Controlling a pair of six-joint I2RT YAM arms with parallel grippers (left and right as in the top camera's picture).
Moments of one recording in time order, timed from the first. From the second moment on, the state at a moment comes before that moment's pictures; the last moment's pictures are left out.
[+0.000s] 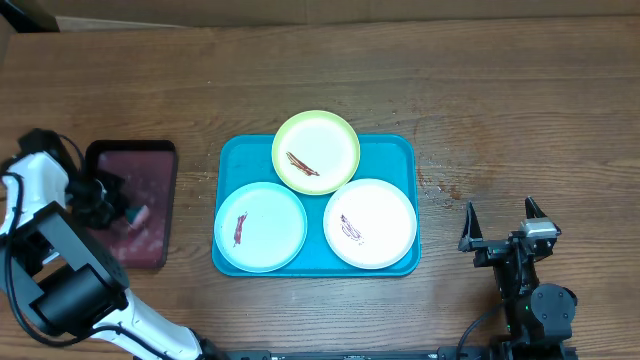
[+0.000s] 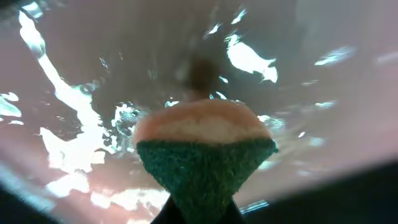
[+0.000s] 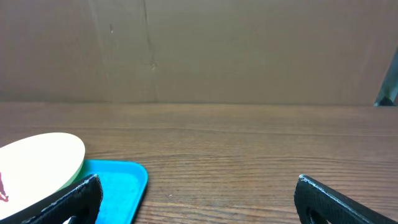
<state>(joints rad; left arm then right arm) 0.62 1.97 1.42 -1.02 0.12 -0.55 0.04 0.01 0.02 -0.03 -0.03 0.02</state>
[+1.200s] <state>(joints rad) 0.61 1.79 1.79 -1.25 0.12 -0.39 0.04 0.01 0.02 -0.04 -0.03 0.02</state>
